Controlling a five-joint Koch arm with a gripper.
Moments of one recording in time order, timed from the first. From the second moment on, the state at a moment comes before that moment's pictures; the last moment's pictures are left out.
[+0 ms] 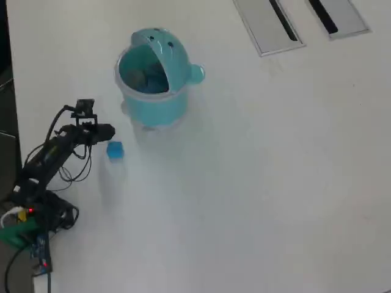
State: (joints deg) arm -45.3 106.3 111.9 48.1 -115.7
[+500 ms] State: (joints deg) arm -45.6 100.5 113.9 43.4 -115.9
